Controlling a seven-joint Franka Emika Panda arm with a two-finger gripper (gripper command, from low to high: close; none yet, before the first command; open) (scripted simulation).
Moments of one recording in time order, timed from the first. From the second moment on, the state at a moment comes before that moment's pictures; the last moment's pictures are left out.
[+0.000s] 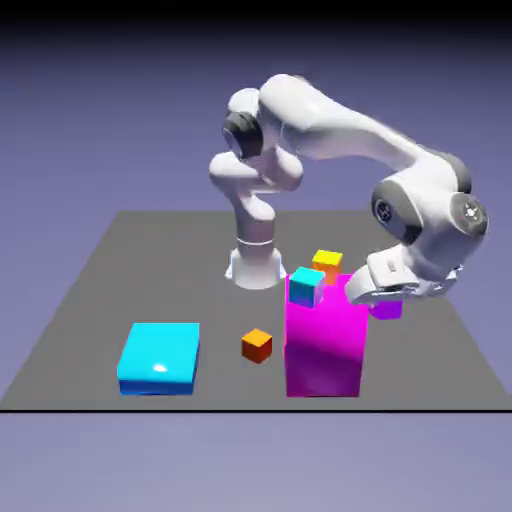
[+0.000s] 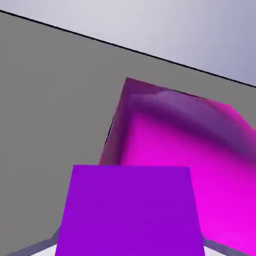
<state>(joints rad) -0.21 0.64 0.78 -1.45 -0.30 1.34 1.20</state>
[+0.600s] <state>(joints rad) -0.61 0.47 0.89 -1.71 -0.05 1.27 1.23</state>
